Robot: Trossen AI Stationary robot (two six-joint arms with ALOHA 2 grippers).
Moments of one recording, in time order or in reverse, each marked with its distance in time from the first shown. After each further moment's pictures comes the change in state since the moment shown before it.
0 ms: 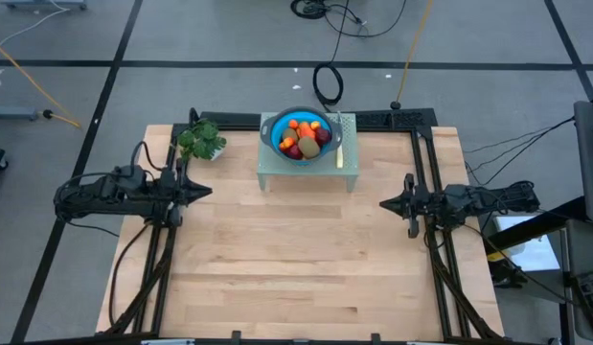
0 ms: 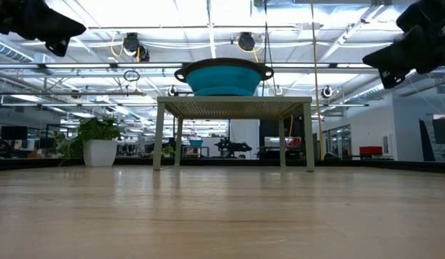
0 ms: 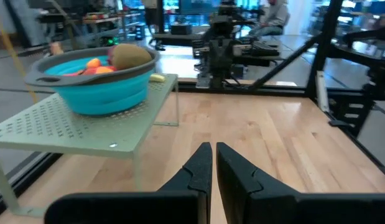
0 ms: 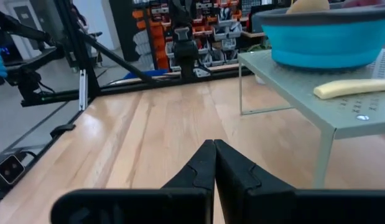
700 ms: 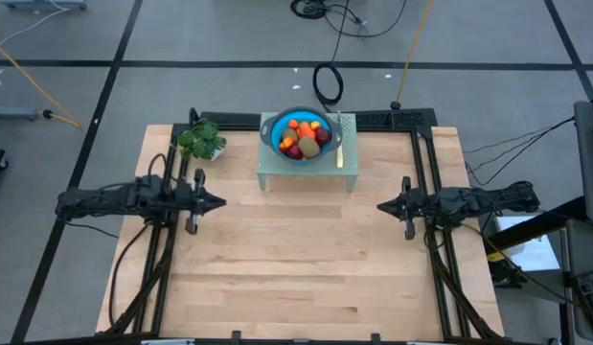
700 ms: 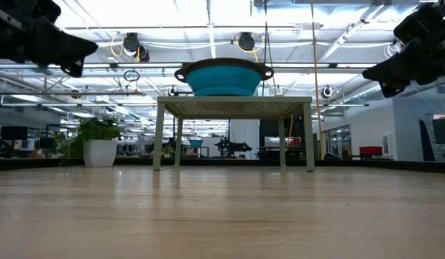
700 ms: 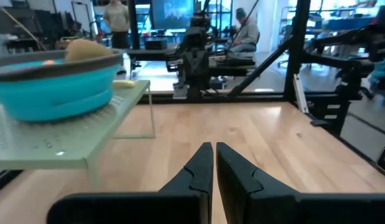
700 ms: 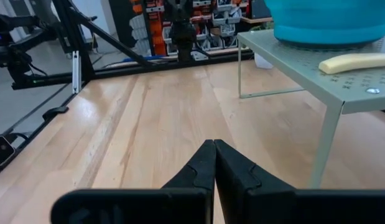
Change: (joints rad) left arm 0.000 0.000 -0.272 0.369 0.108 0.044; right arm 0.000 -0.001 -0.045 -0.009 0.000 0.001
